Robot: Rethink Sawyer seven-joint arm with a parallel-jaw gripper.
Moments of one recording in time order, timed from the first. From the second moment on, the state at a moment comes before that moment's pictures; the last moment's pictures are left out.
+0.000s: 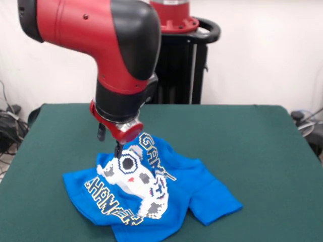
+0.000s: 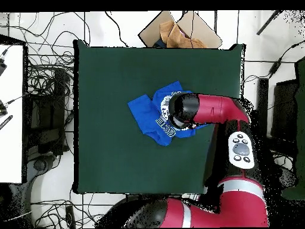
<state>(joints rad) -0.36 -0.49 -0.01 1.37 -0.34 0.85 2.40</state>
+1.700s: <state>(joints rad) -0.27 -0.46 0.03 1.30 -0.24 0.79 2.40</state>
